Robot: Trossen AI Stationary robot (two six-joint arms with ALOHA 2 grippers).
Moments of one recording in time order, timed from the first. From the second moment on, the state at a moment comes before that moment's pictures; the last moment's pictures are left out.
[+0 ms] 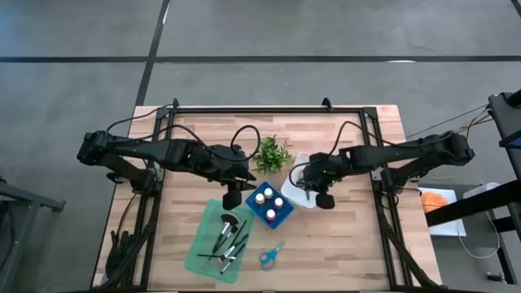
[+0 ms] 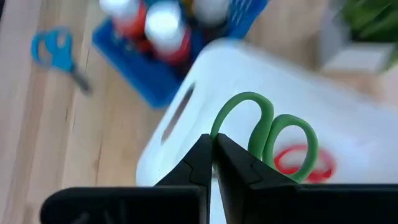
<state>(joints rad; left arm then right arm) -0.14 1.44 1.39 -0.63 -0.03 -0.26 0.04 1.28 0.88 -0.58 -0.13 0.12</state>
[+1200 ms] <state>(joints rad) -0.16 1.44 1.39 -0.62 -0.03 -0.31 0.01 1.50 0.80 -0.34 -0.15 0.11</state>
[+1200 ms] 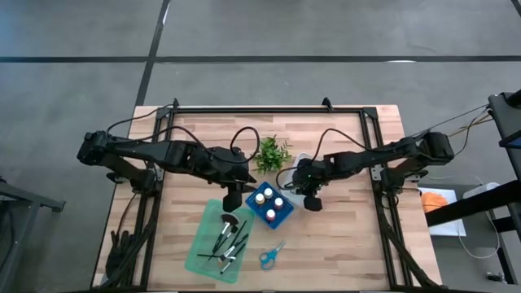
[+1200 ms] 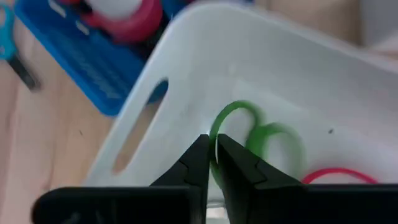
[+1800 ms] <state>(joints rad) -0.18 1.44 1.39 -0.64 0.05 -0.22 -0.02 1.22 0.92 -0.41 -0.16 0.31</state>
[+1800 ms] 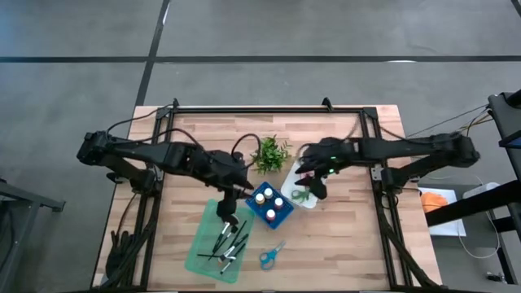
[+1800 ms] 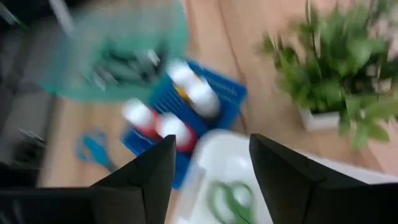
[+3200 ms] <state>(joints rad) -0.60 2.17 2.17 -0.87 0.02 -0.59 0.31 0.99 0.99 -0.38 0.23 0.49</state>
